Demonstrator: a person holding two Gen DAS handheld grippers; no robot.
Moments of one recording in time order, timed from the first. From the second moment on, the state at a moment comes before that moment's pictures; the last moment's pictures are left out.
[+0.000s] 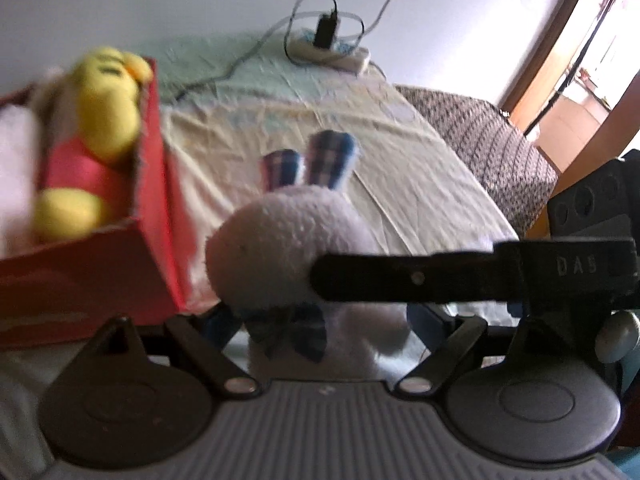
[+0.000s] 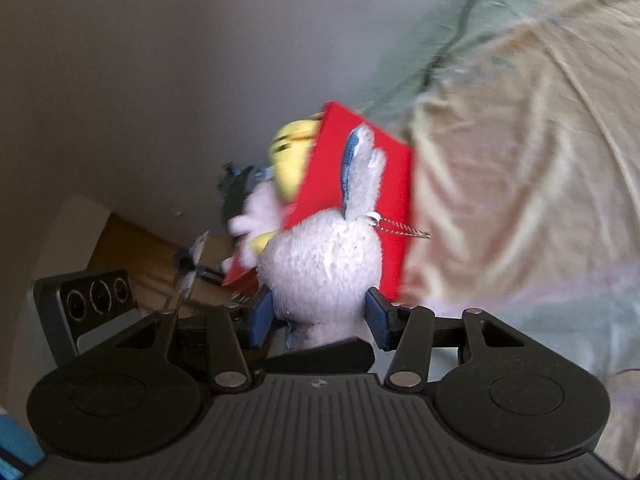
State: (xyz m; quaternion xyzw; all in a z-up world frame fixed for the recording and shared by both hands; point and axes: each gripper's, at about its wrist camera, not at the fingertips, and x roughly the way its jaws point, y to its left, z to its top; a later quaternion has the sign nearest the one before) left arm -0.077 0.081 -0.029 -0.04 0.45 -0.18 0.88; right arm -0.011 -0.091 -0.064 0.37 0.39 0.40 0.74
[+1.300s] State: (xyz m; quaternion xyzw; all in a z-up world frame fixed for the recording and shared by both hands) left arm -0.049 0.324 0.010 -0.09 0.34 -0.12 0.93; right arm 0.050 0.142 -0.008 0.31 0.31 0.42 0.80
